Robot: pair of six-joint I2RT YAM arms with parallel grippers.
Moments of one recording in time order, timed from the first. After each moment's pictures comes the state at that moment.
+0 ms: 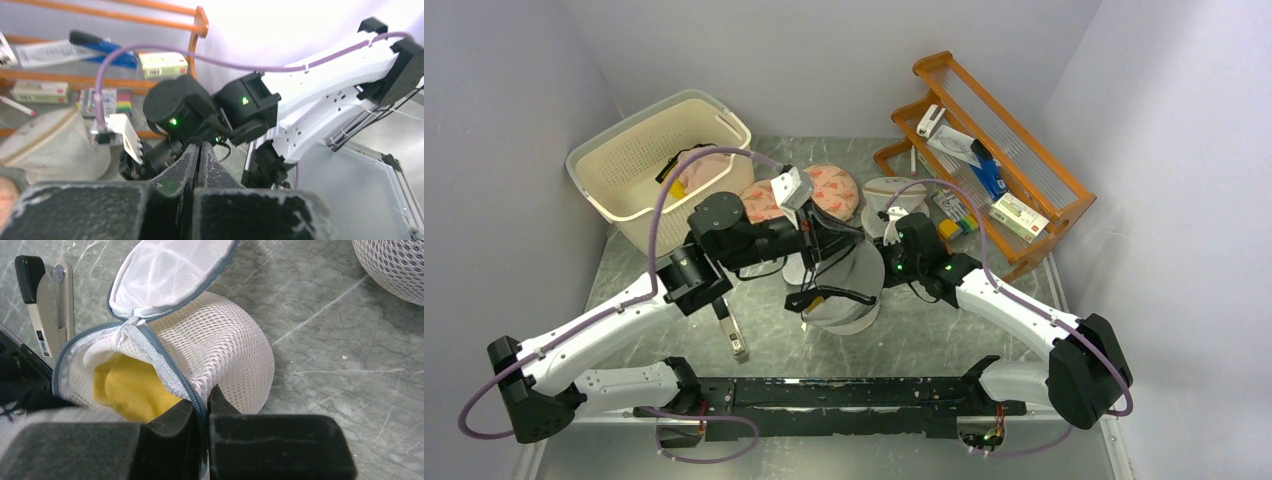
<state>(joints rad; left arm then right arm) -0.94 1.08 1.06 0.08 0.35 -0.28 0.64 1.22 0.74 -0.23 -0.19 0.36</state>
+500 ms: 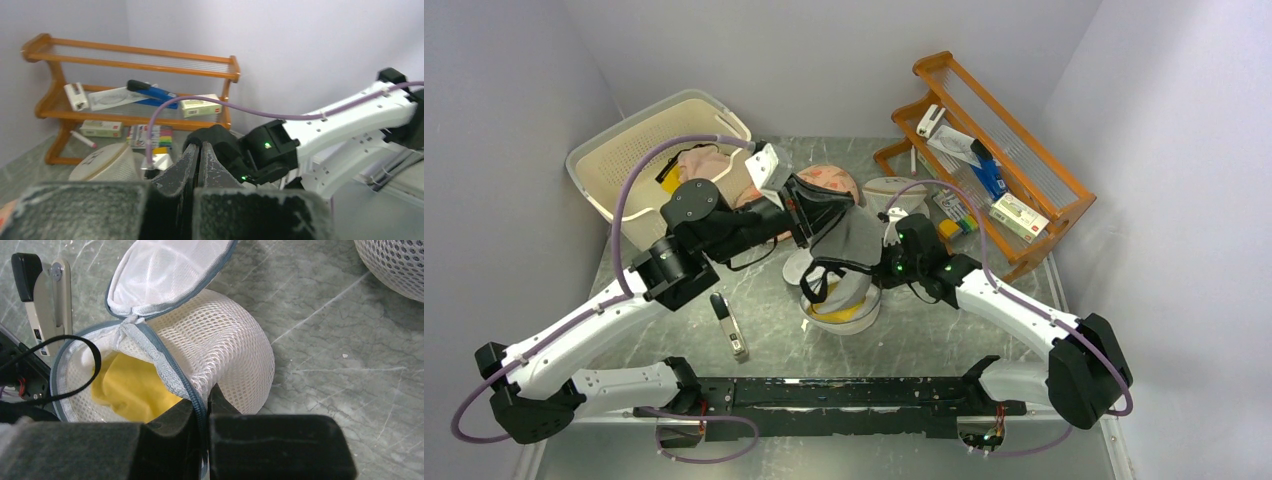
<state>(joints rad) -0.94 1.07 1.22 0.05 0.23 -0.18 0.64 1.22 0.73 -0.23 -0.19 0.36</state>
